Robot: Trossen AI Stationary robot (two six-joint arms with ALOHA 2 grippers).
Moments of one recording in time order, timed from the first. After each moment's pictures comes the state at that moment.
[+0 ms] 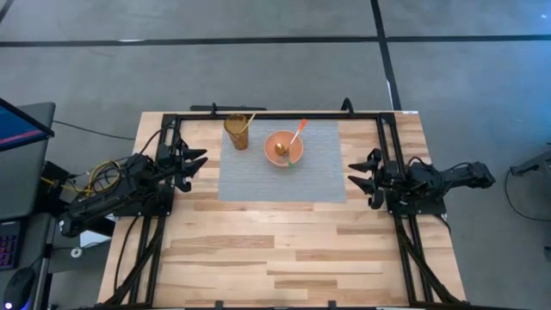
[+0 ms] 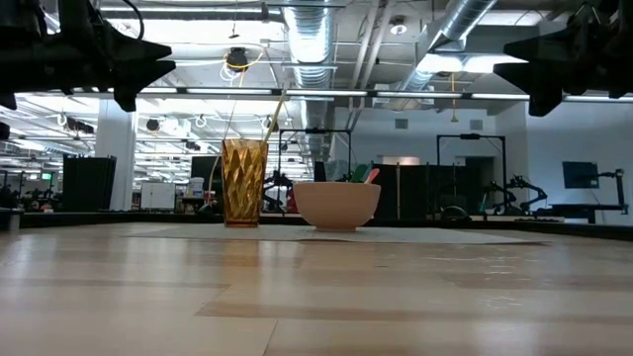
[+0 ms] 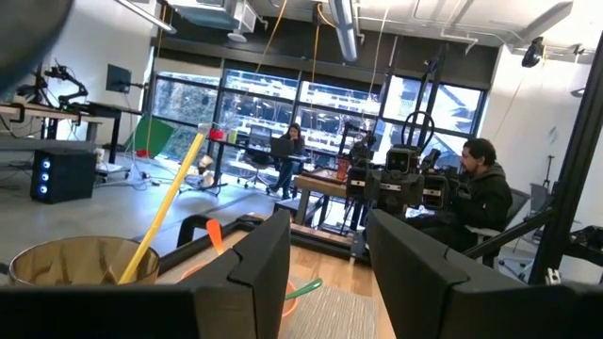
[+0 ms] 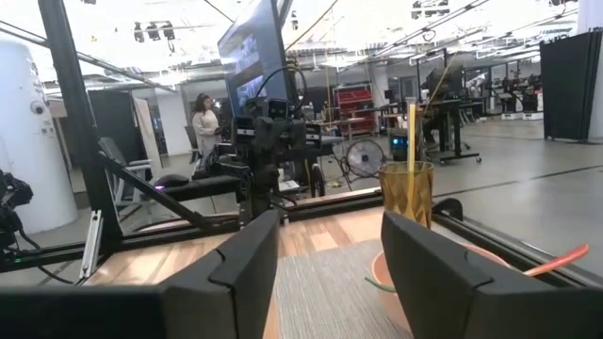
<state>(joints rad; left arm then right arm) 0.44 0.02 0.01 0.28 0.18 -0.22 0.18 0.01 0.01 0.18 0.37 0.05</state>
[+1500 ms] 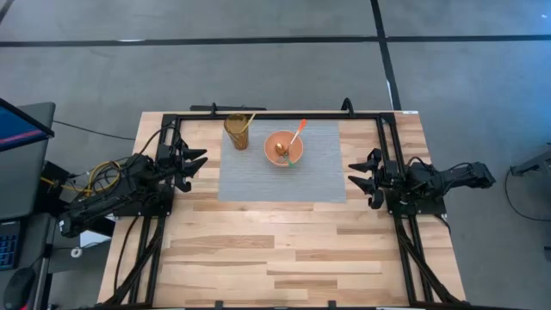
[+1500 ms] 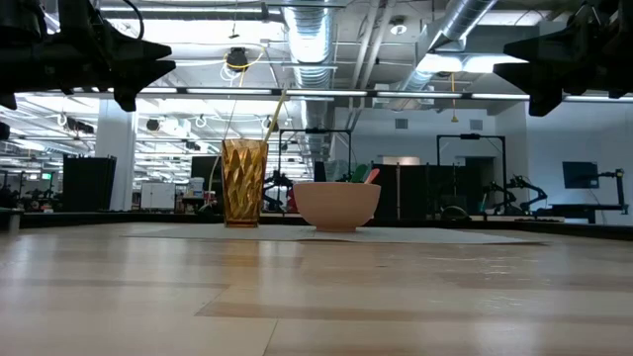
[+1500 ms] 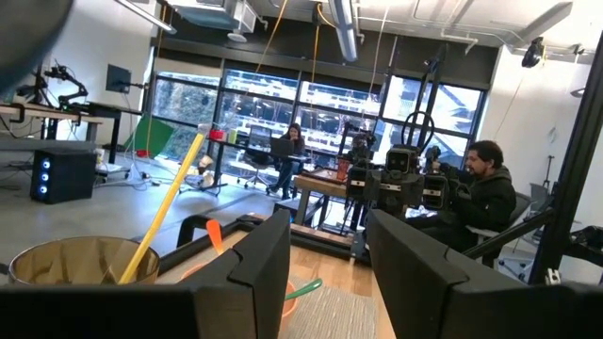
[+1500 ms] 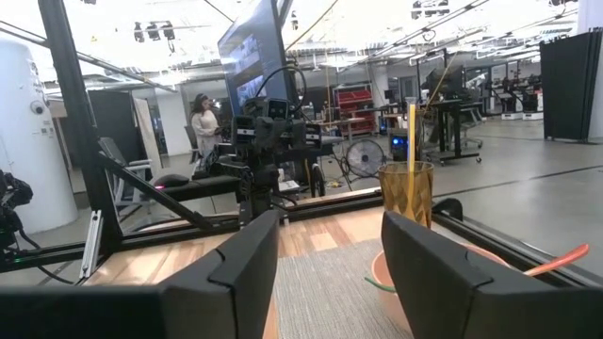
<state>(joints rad) 0.44 0.02 0.01 0.28 0.19 -0.22 0.18 0.01 0.01 0.18 0.37 0.05</state>
